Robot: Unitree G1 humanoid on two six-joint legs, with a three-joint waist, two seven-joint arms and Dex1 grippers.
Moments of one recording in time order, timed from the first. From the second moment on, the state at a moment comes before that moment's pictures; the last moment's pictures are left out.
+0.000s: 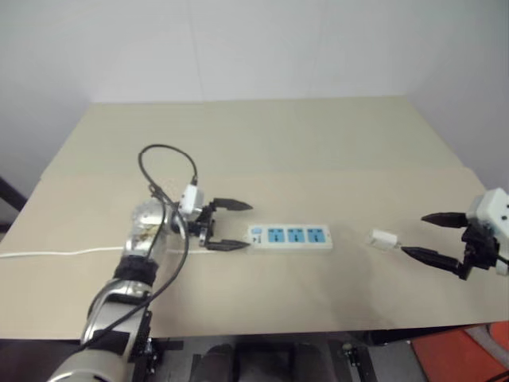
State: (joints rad) left arm -0.71 0.38 -0.07 0.74 -0.40 -0.30 -1.61; right arm 0.10 -1.06 -0.52 -0.25 0.45 0.46 1.10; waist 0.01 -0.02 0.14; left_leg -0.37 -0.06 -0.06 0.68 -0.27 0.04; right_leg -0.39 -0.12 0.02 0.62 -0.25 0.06
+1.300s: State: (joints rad) left arm -0.85 0.25 -0.04 1.27 -0.24 -0.61 -1.59; right arm 0.16 -1.06 -0.61 -0.34 0.46 0.54 1.11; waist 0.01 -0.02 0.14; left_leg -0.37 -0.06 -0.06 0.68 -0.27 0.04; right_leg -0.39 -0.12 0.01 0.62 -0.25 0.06
